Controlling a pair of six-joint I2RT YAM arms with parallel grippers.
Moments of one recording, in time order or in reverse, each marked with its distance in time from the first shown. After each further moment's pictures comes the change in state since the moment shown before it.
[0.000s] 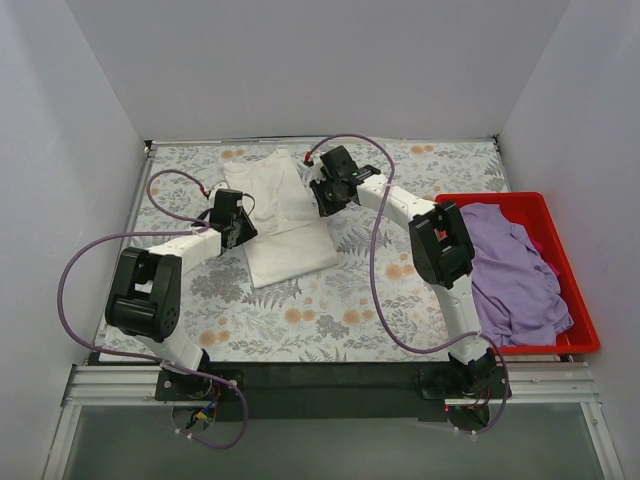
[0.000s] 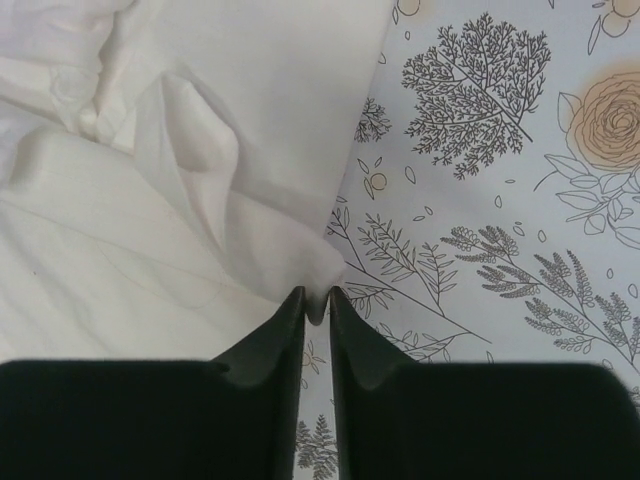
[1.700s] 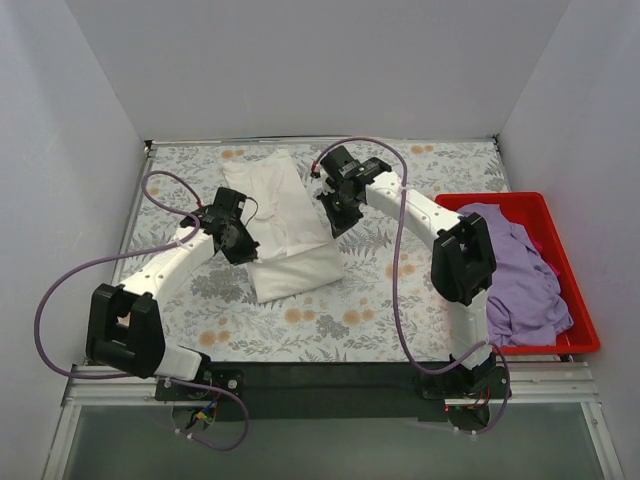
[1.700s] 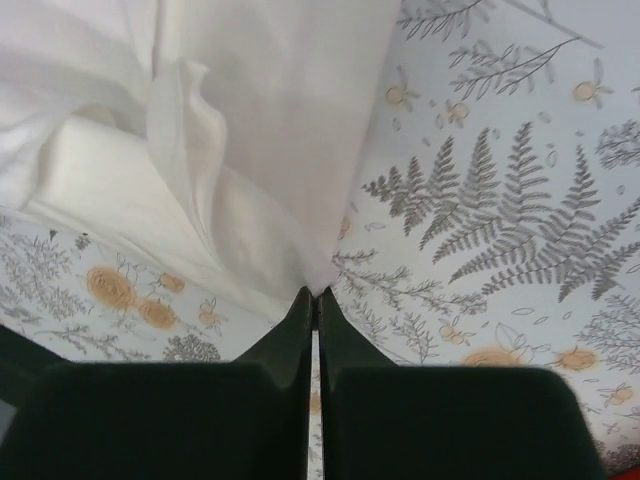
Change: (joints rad) left arm -0.097 -0.234 0.119 -0.655 0.121 -0.230; right arm 0.075 -0.230 -0.053 -0.450 -0.007 0.124
